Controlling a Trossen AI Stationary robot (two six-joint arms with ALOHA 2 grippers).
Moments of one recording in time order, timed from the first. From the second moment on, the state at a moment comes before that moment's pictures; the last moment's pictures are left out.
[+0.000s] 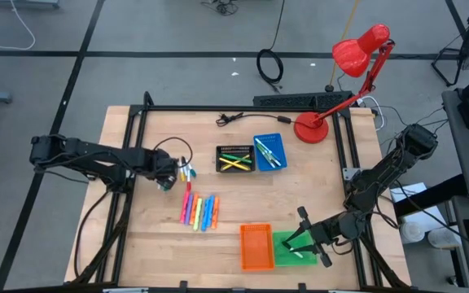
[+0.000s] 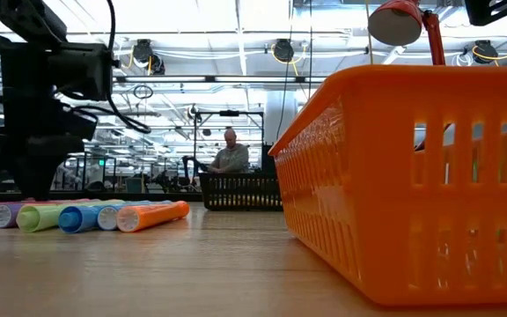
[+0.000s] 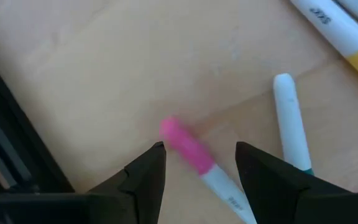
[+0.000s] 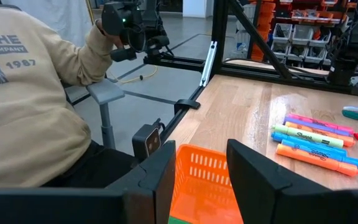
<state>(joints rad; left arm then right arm) 0.09 1.16 0.50 -0.92 -0.21 -0.92 0.84 1.25 0.48 0.57 0.42 0.13</state>
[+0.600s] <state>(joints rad) -0.02 1.16 0.50 -0.93 -0.16 -1.21 0.84 1.25 0.48 0.57 0.42 0.13</state>
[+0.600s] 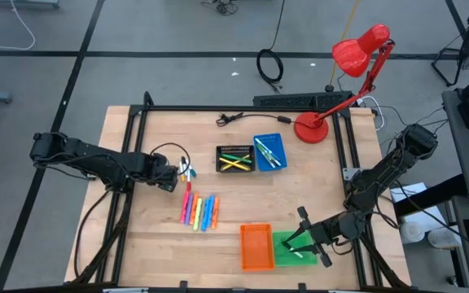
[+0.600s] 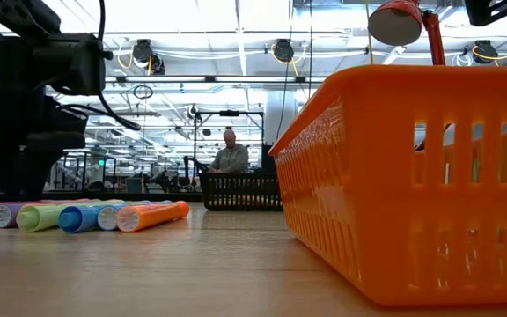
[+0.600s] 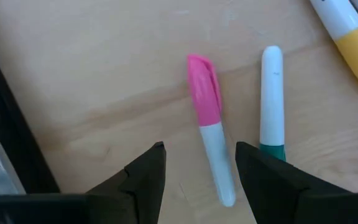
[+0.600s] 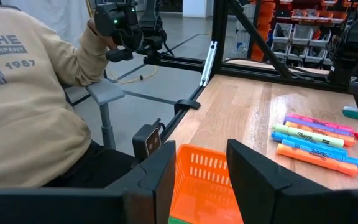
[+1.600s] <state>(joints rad) 0.03 1.16 0.44 -0.77 -0.15 -0.90 0.84 1.25 0.48 0.57 0.42 0.13</state>
